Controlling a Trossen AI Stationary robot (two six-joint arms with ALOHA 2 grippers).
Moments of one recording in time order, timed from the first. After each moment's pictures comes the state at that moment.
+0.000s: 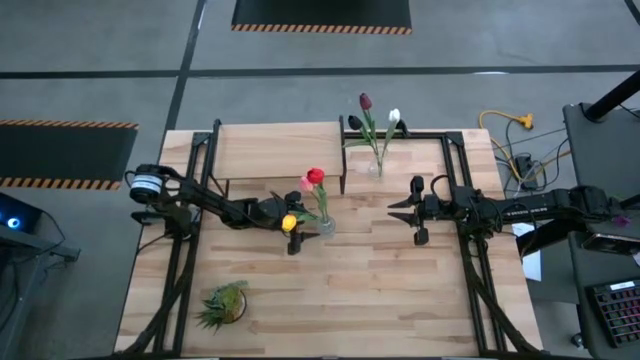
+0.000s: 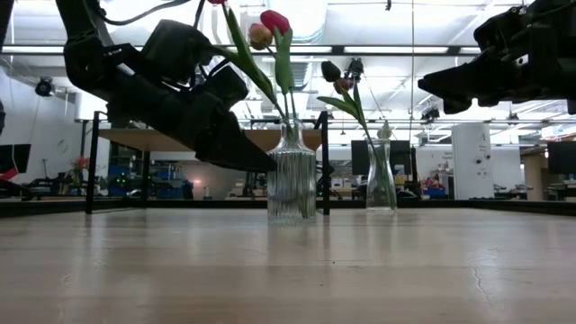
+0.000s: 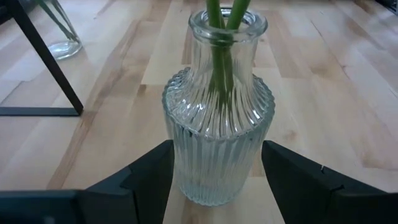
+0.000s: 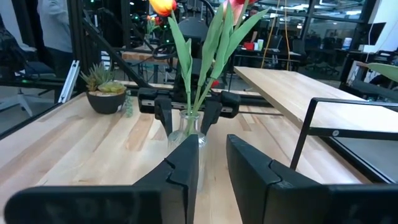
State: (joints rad) left arm 0.00 1.66 0.56 0.70 -0.03 -0.04; right arm -0.08 0.70 0.02 0.67 -0.08 -0.06
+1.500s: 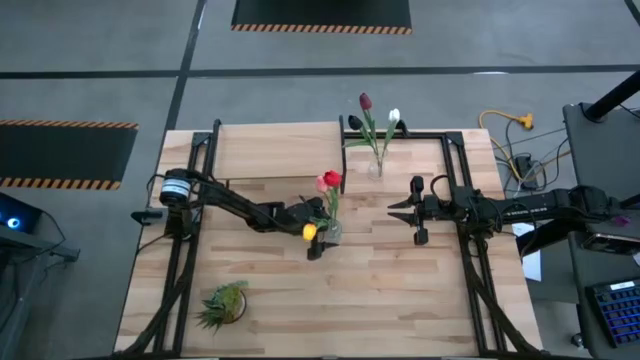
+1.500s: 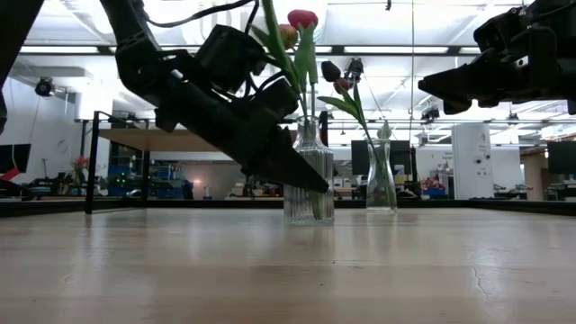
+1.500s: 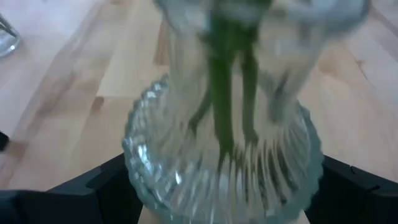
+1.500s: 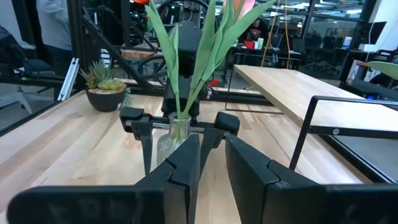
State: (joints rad) left arm -0.02 1.88 0.83 0.56 0.00 -0.04; right arm -0.08 0.70 0.02 0.66 -0.08 -0.06
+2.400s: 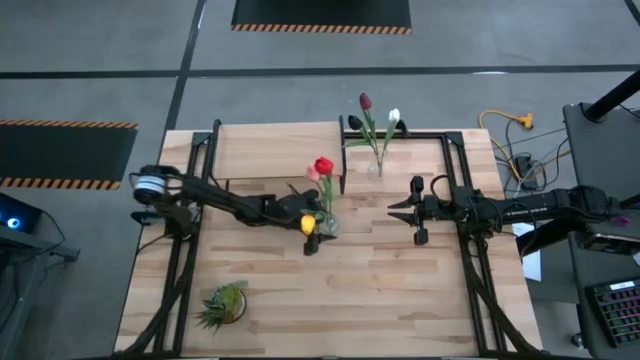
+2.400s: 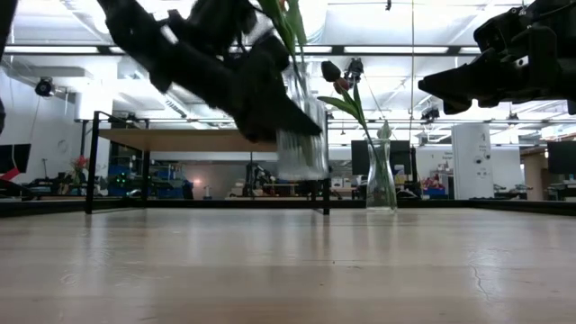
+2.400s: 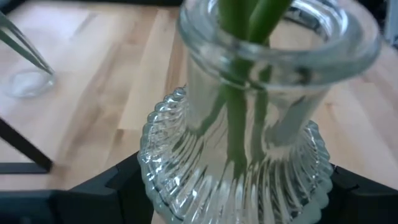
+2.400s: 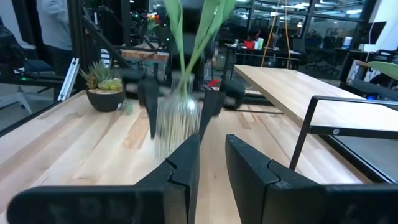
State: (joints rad) left arm -0.02 1.70 0.85 0.42 -0.01 -0.07; right arm -0.08 0.70 0.02 0.66 -0.08 -0.06
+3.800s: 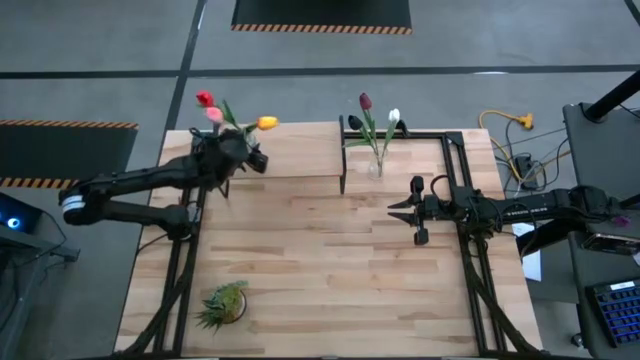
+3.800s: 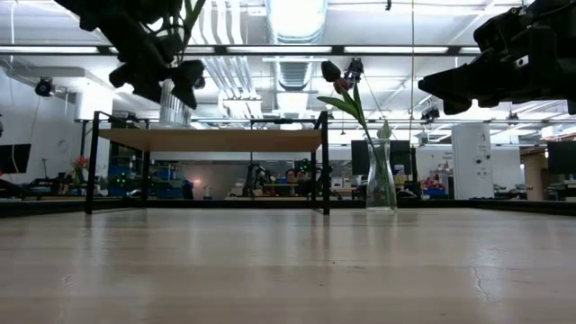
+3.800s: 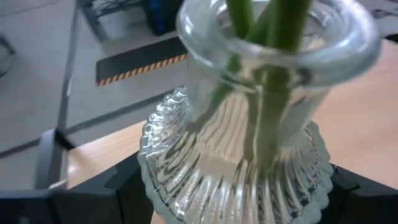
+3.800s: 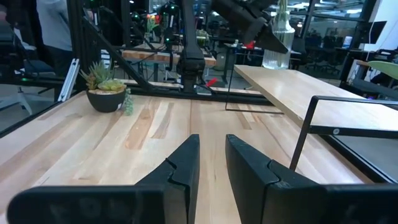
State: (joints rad) left arm 0.37 0.99 0.78 -0.40 -0.76 -0.38; right arm -0.08 0.70 0.02 0.66 -0.08 -0.06
